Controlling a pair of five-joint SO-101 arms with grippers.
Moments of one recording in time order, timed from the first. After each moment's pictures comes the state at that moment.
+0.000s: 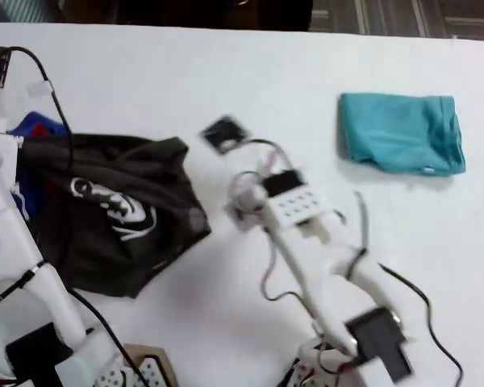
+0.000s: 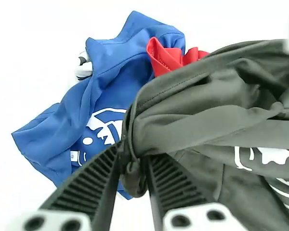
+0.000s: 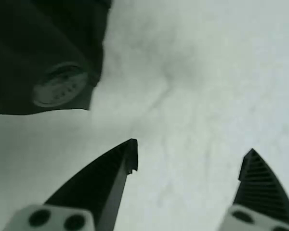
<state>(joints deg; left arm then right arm) -36.8 -17.8 -1.8 85.1 -27.8 -33.2 -6.1 27.3 60.3 17.6</state>
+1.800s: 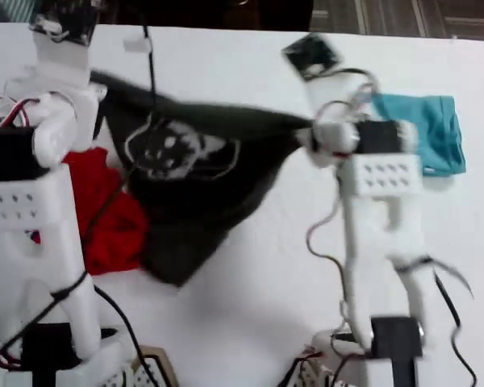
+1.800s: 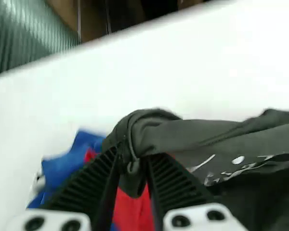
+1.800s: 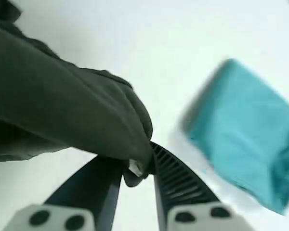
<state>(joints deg) -10.0 -17.8 -22.3 84.4 -14.6 -5.4 -14.0 1.8 73.8 30.6</state>
